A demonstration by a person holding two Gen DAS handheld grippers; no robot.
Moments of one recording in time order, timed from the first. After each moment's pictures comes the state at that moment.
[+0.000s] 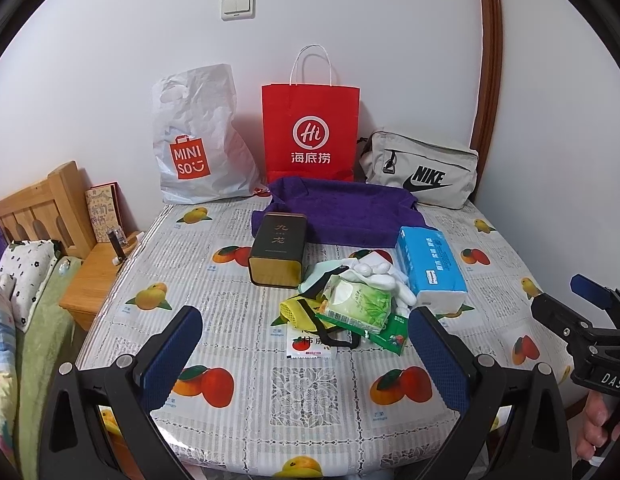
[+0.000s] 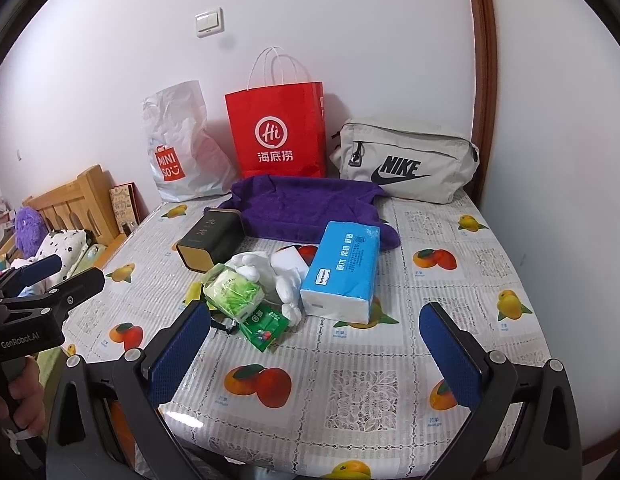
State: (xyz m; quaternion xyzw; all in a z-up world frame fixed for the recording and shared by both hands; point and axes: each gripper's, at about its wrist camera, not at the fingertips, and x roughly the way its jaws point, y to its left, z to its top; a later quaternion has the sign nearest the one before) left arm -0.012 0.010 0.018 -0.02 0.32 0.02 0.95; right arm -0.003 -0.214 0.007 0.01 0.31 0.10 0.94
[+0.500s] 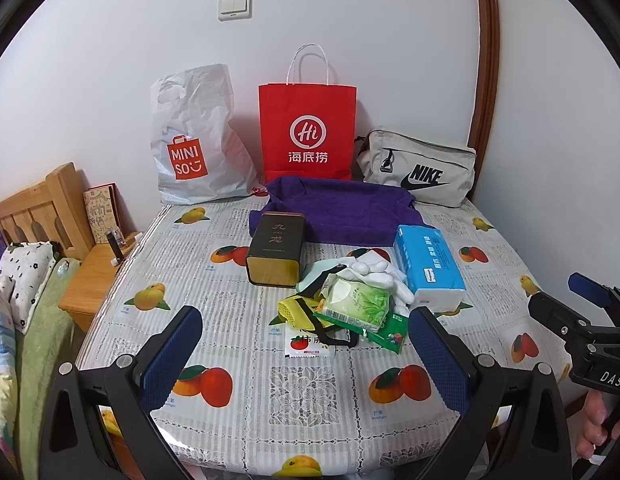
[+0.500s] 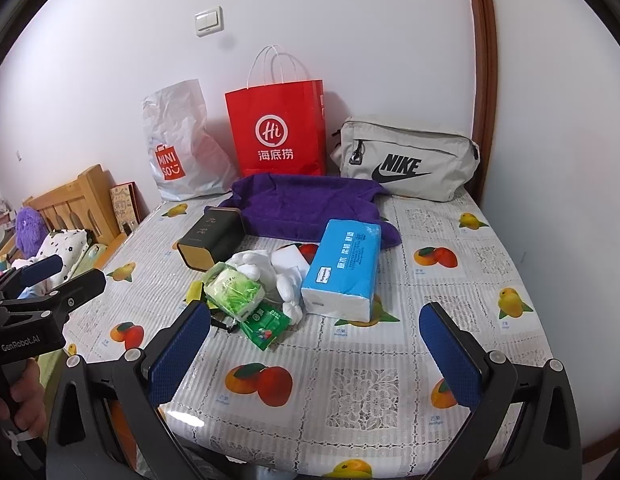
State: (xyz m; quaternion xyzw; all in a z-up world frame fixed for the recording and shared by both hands) left arm -0.013 0.010 0.017 -0.02 0.32 0.02 0.95; right arm -0.005 -0.212 0.005 0.01 0.31 0.10 0.94
